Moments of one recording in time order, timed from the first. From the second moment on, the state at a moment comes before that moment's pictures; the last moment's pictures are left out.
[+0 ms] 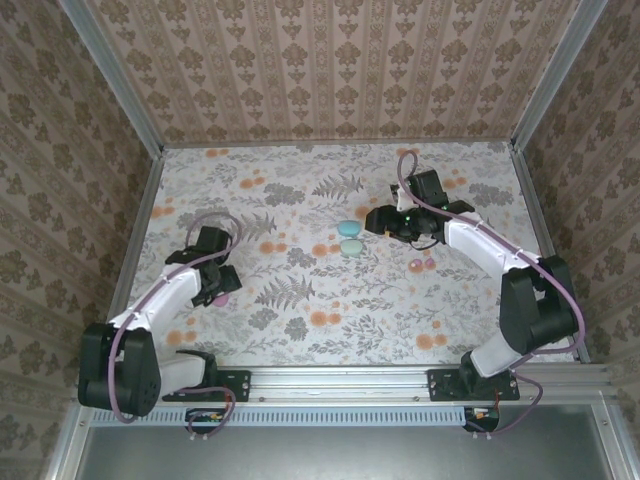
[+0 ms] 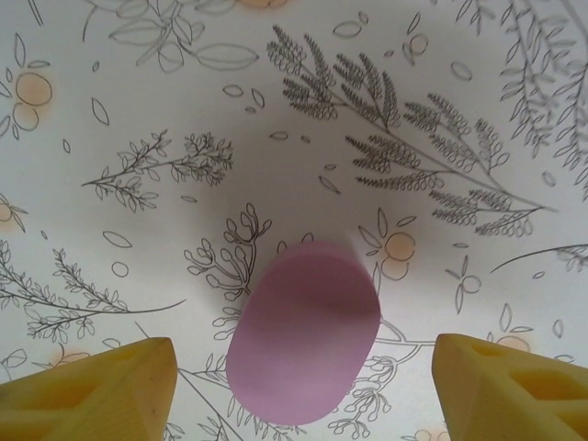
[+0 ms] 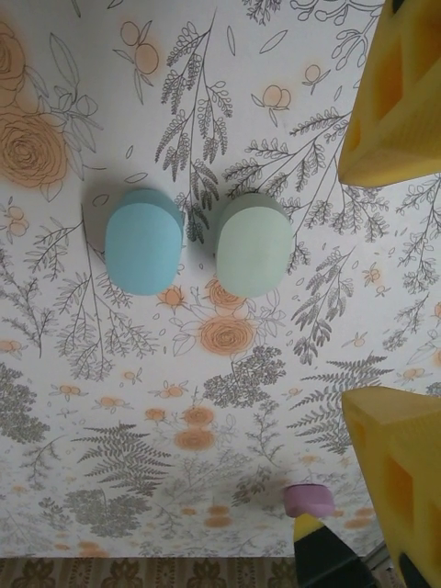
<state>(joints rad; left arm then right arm) -0.23 1.22 0.67 -0.79 -0.18 -0.60 0.28 1.56 1.09 -0.44 -0.45 0.50</state>
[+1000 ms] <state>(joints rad) -0.32 1.39 0.69 -0.66 -0.02 -0.41 0.28 1.54 1.10 -0.48 -0.45 0.49</state>
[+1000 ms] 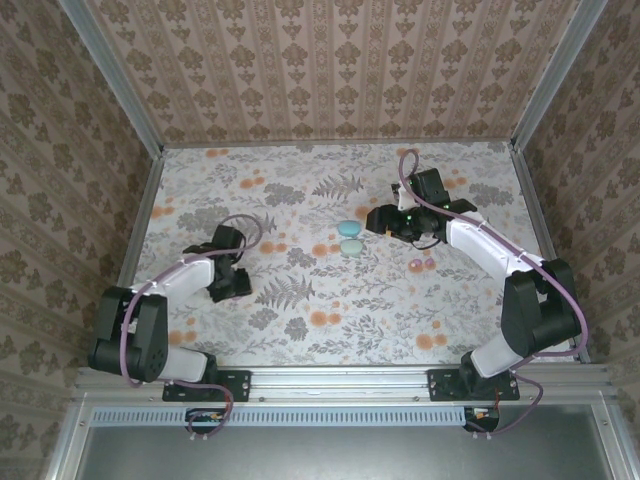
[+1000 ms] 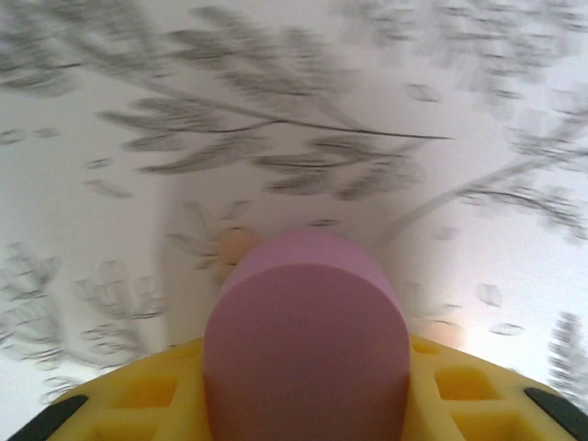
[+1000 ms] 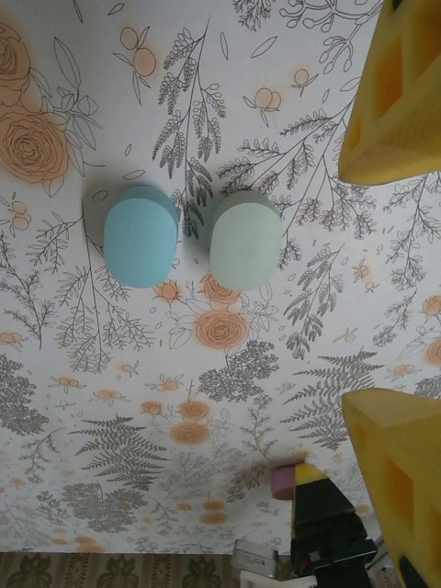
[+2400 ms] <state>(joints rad) -0.77 1.38 0.92 -0.30 0.36 0.42 0.26 1.49 0.95 -0.21 -0.93 0.73</state>
